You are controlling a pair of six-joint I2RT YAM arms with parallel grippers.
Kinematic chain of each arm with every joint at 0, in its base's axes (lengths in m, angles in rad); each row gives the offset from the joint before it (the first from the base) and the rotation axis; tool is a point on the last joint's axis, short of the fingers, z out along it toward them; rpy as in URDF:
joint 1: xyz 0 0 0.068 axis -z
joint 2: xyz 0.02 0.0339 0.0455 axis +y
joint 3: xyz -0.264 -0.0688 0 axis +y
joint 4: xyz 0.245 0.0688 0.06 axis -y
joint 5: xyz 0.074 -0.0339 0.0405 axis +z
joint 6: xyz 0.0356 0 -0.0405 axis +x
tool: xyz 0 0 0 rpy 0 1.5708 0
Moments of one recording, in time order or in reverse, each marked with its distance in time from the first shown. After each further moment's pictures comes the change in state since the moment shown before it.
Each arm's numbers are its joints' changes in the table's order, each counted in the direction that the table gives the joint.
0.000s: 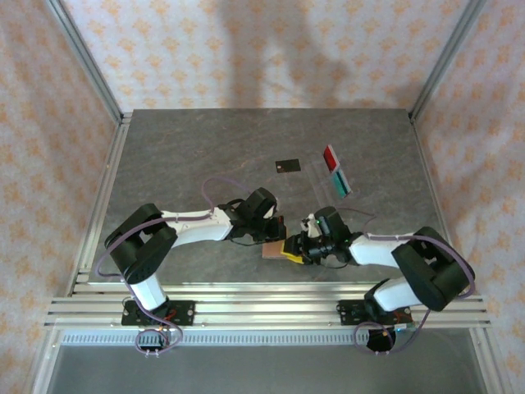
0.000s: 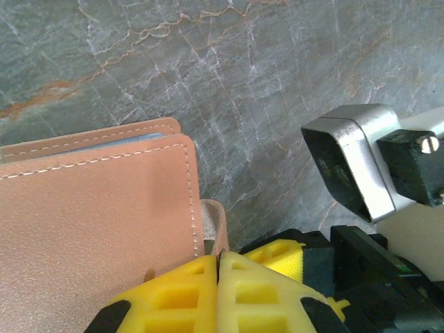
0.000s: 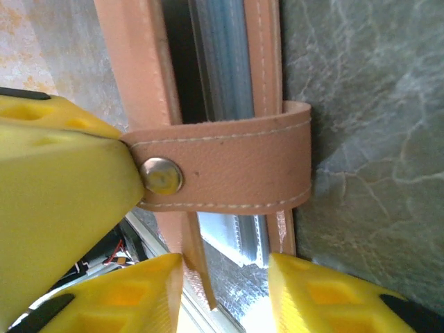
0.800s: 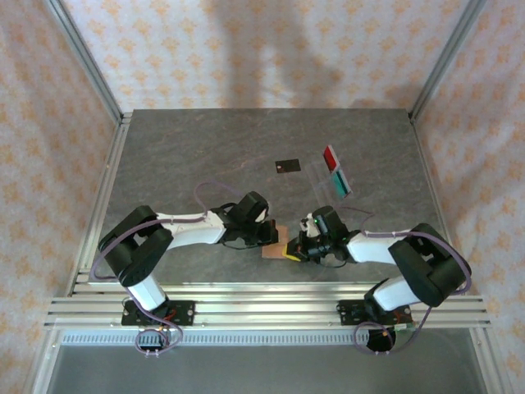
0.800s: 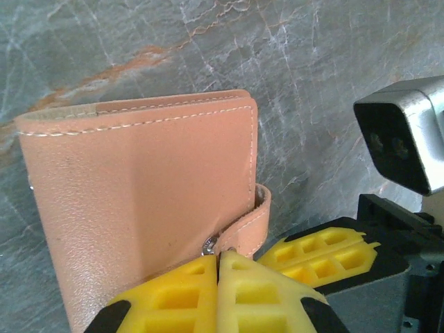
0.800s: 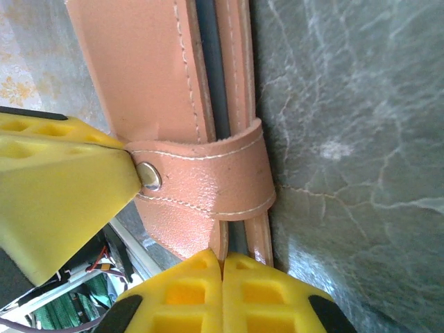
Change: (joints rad) left arm -0.033 -0.040 0.099 0.024 -0.011 0.005; right arm 0.000 0.023 -0.029 -0.067 -0.030 -0.053
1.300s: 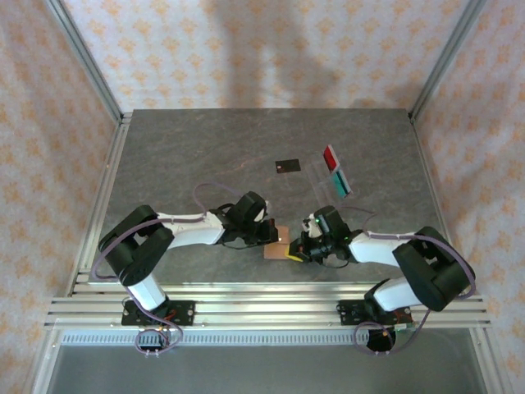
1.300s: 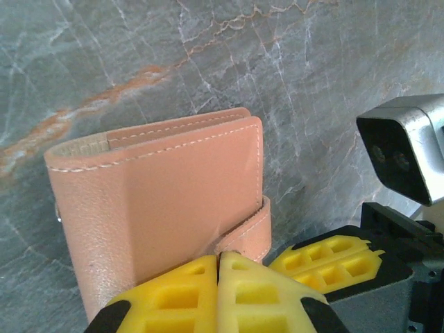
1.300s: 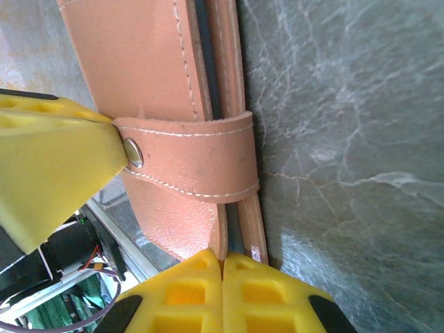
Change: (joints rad) left arm -0.014 0.007 0.022 0.062 -0.008 0.001; right arm 0.013 -0.033 -0.001 -0.065 -0.007 -0.028
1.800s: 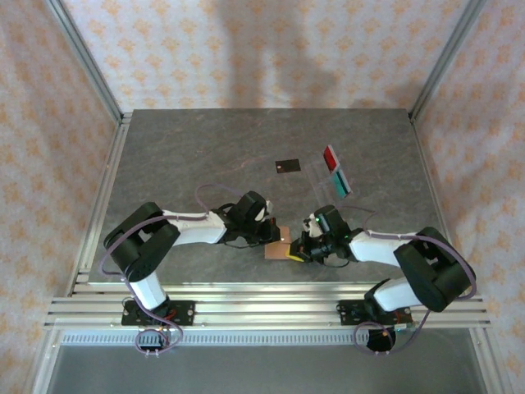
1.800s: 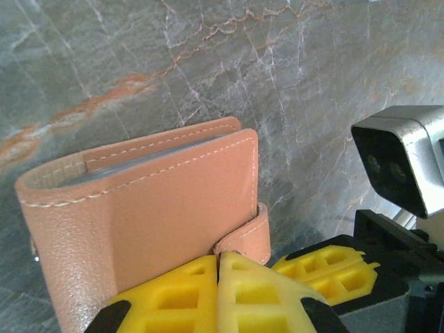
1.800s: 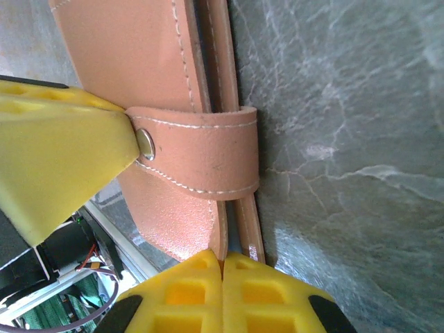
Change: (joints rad) left arm -0.007 0.039 0.000 0.066 -0.049 -0.028; right arm 0.006 -0.004 -0.016 -0.048 0.000 -0.015
